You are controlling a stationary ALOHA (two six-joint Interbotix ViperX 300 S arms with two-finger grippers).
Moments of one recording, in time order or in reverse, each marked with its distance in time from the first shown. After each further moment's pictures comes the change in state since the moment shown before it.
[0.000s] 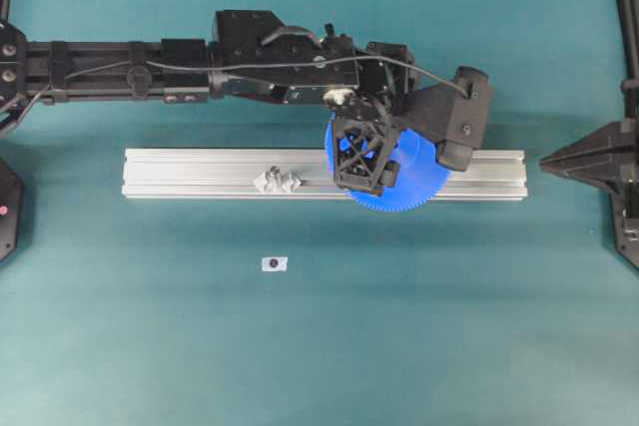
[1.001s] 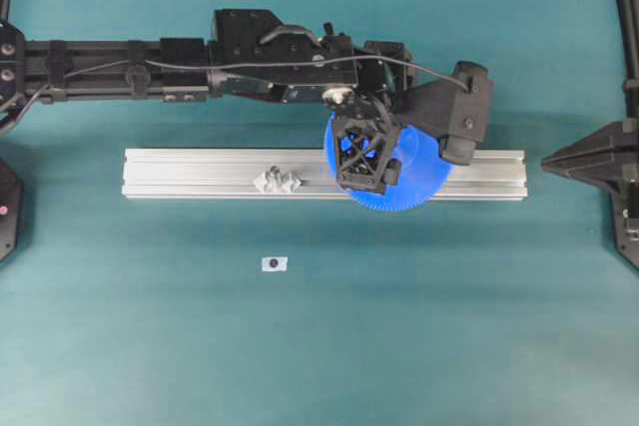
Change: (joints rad) left arm 0.003 -0.005 0.003 0.000 -0.020 -0.043; right arm 0.000 -0.014 0.002 0.003 0.002 0.002
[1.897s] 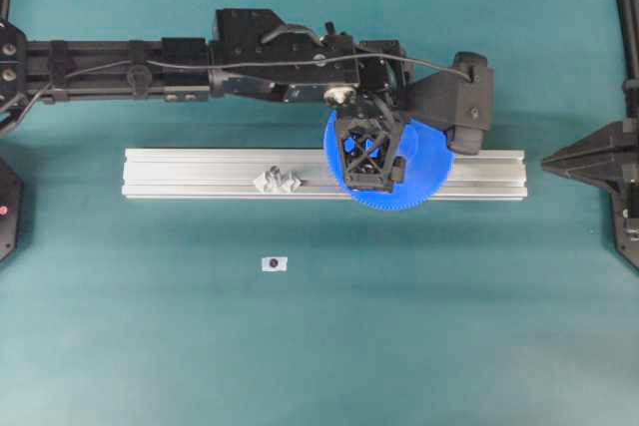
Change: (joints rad) left arm -0.011 0.006 -0.015 0.000 0.000 -0.114; right arm 0.000 0.000 0.002 0.002 -0.002 0.000
